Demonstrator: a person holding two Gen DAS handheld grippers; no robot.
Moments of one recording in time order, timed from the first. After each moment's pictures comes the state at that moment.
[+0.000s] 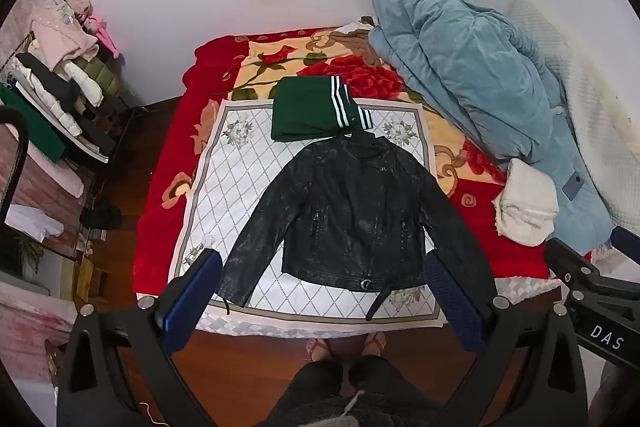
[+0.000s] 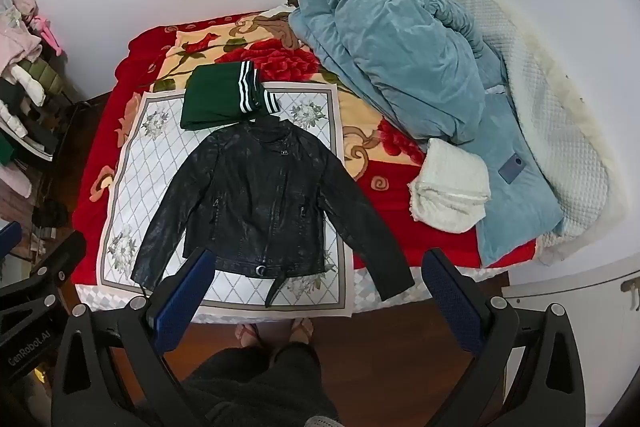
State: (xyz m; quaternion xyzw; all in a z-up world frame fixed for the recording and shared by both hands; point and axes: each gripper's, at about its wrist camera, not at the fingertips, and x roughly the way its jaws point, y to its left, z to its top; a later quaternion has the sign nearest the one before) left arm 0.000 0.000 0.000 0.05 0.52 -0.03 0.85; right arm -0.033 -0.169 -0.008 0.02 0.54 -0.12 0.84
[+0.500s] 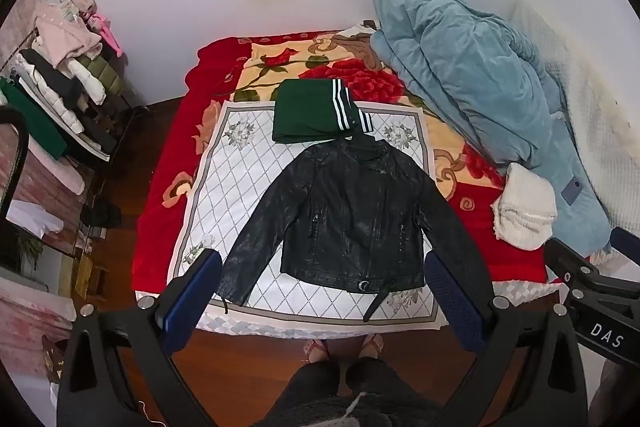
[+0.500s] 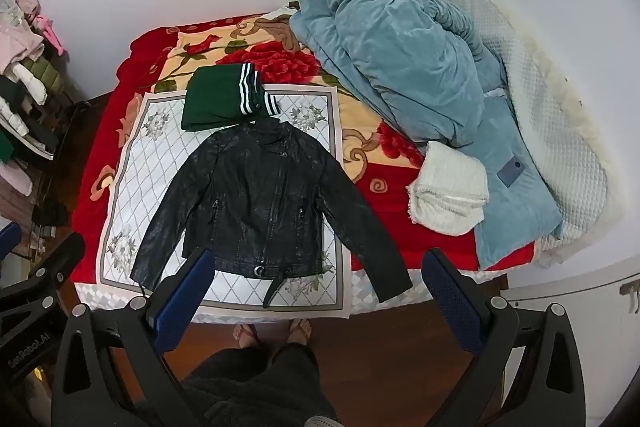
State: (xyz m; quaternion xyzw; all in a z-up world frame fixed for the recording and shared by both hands) left arm 0.002 -0.004 0.006 0.05 0.52 -0.03 0.85; right arm -0.036 -0.170 -0.006 0.02 0.54 -0.11 0.84
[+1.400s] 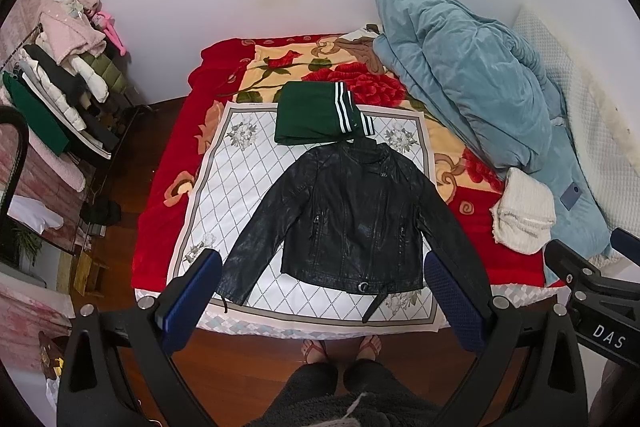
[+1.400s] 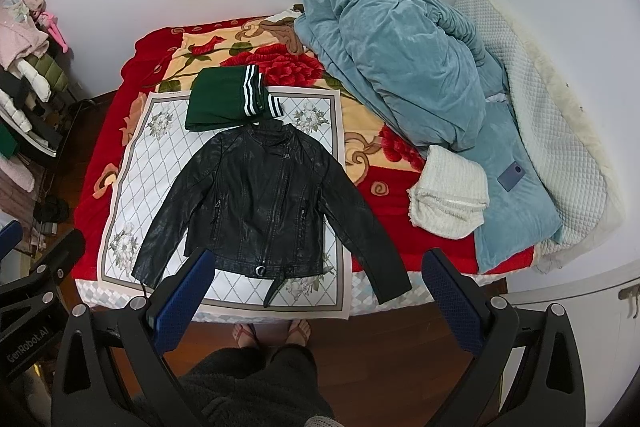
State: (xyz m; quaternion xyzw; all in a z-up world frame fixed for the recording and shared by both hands) left arm 0.000 0.005 0.015 0.04 0.51 -0.03 0.86; right arm -0.036 -0.166 0.007 0.02 0.53 -0.11 0.84
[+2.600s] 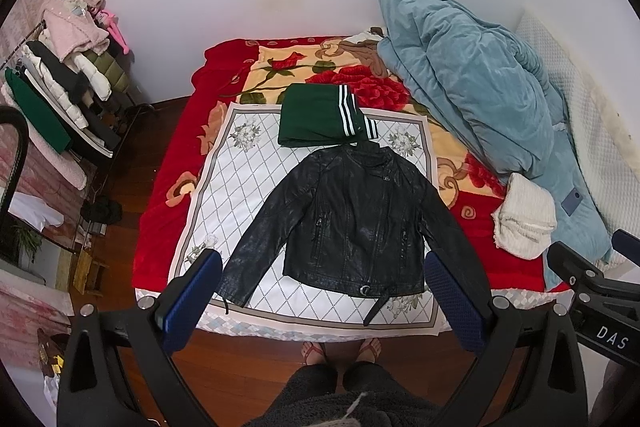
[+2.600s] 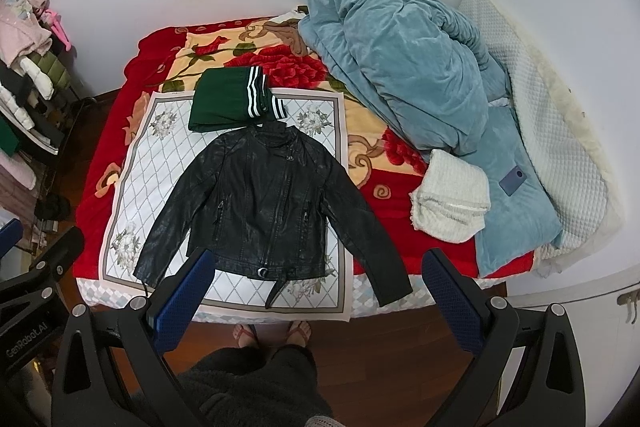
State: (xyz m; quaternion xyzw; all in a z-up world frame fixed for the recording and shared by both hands) left arm 0.001 0.005 0.017 0.04 0.51 -0.03 0.86; right arm -0.032 -0.155 0.019 0.01 0.53 -0.11 0.84
